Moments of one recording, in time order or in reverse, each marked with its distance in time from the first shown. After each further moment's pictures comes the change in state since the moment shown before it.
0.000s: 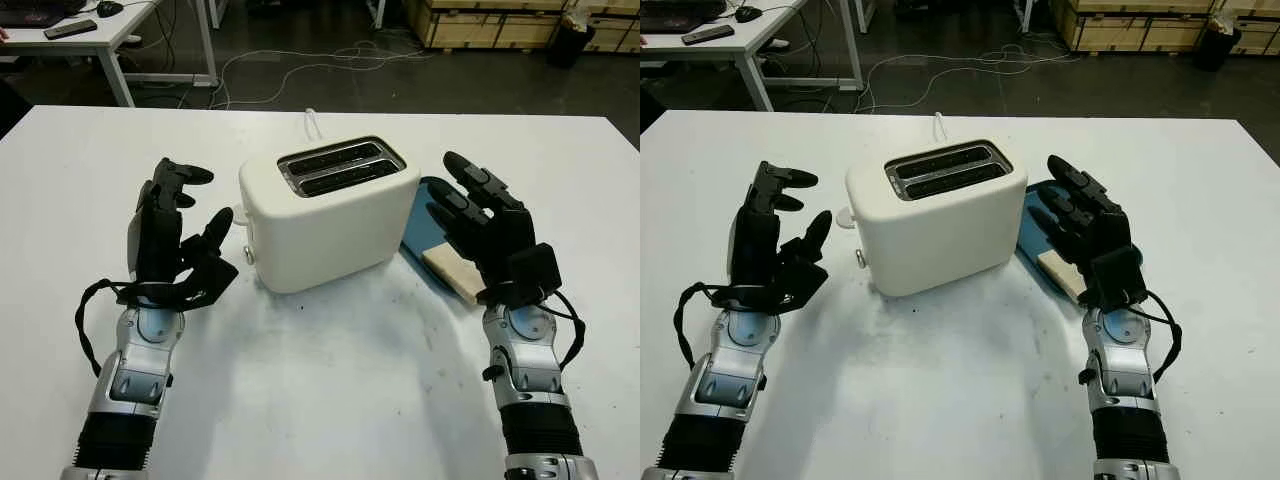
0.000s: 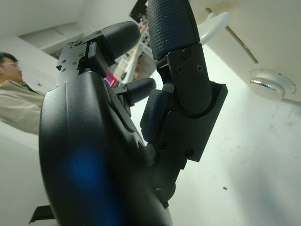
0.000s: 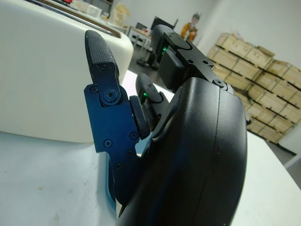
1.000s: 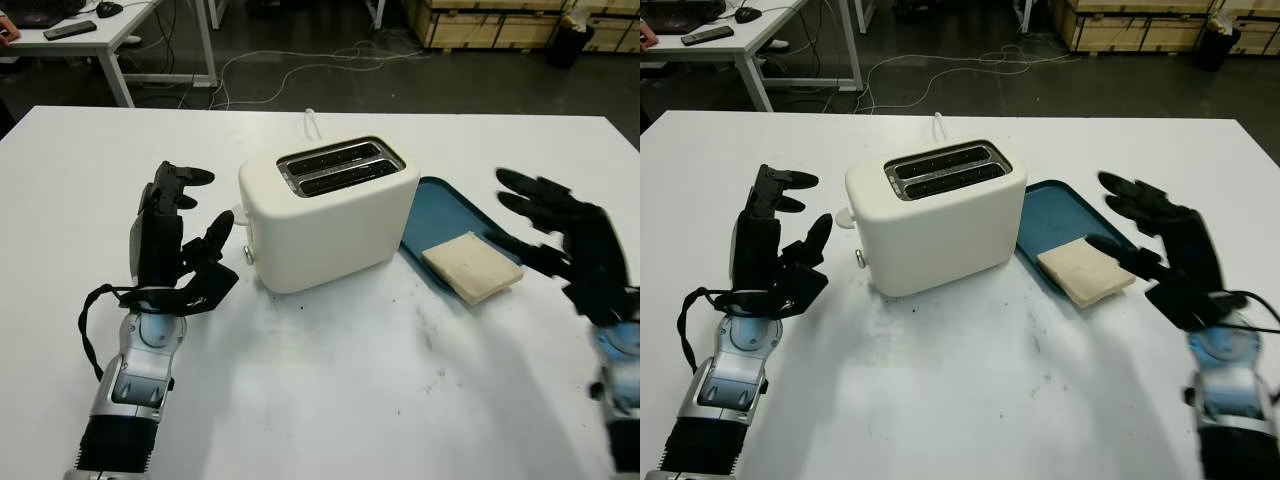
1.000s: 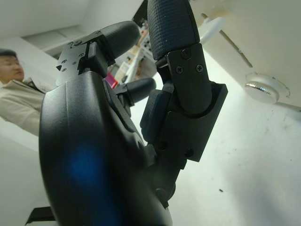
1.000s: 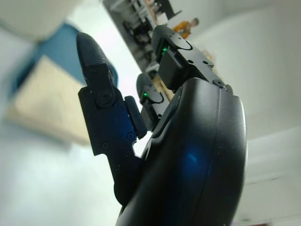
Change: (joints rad) left arm 0.008 -0.002 0.010 0.022 -0.003 -0.049 0.016; right arm 0.142 -0.446 -0.099 0.068 -0.262 -0.251 0.077
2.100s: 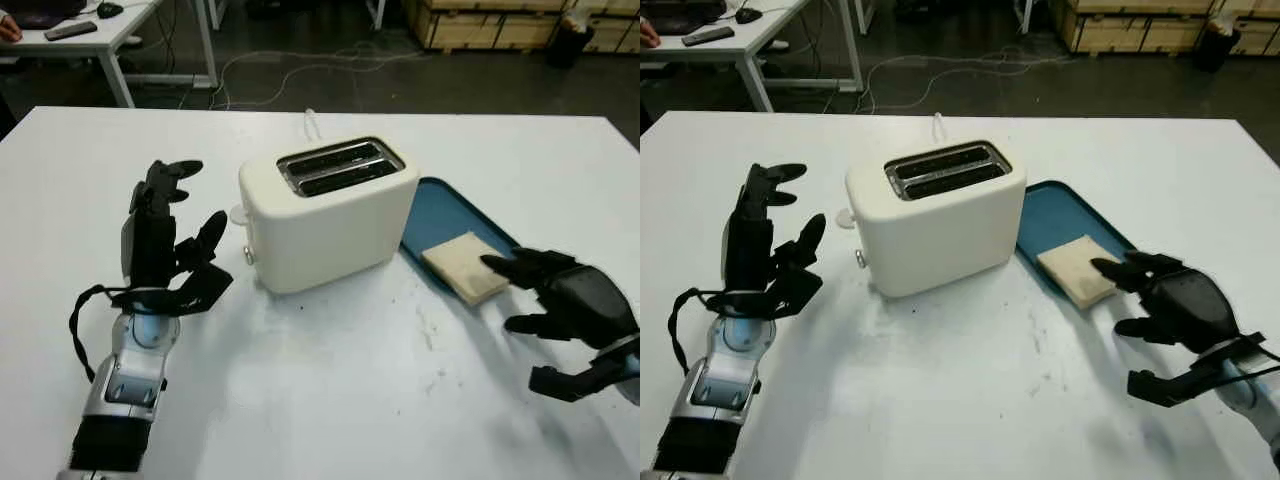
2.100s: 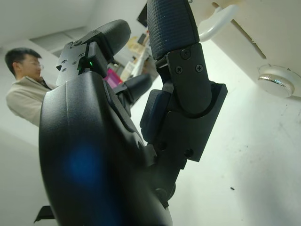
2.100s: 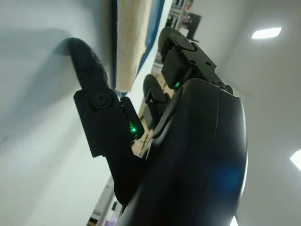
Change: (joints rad) left arm 0.000 0.017 0.005 0.013 0.004 -0.023 0.017; right arm -0.066 -0.245 0.382 0.360 -0.669 -0.192 -0.609
